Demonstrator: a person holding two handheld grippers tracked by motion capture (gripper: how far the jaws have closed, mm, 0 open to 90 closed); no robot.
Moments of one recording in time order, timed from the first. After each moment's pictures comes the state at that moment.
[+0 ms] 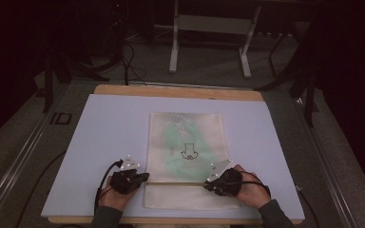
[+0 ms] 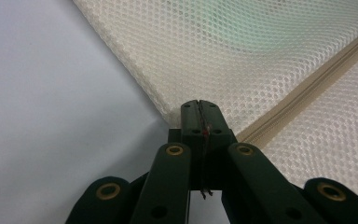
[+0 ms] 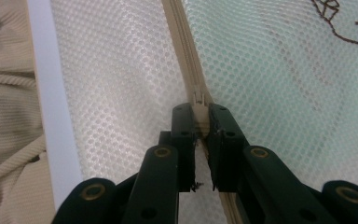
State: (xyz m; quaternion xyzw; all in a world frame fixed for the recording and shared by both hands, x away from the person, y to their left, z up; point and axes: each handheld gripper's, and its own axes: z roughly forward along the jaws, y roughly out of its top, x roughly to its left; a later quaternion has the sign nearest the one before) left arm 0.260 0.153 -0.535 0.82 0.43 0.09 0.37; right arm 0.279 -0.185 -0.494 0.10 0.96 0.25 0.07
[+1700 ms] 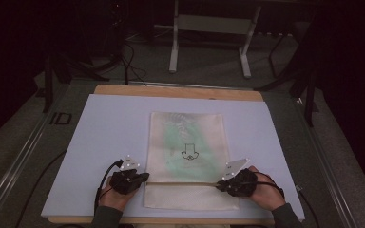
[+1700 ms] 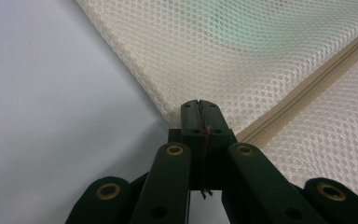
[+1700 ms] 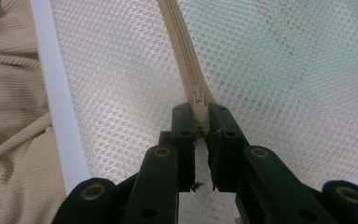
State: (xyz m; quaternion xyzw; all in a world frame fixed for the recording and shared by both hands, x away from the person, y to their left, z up) left arm 0.260 0.153 -0.535 0.82 0.43 0.09 0.37; right arm 0.278 -0.224 -0.491 0.13 0.96 0.25 0.05
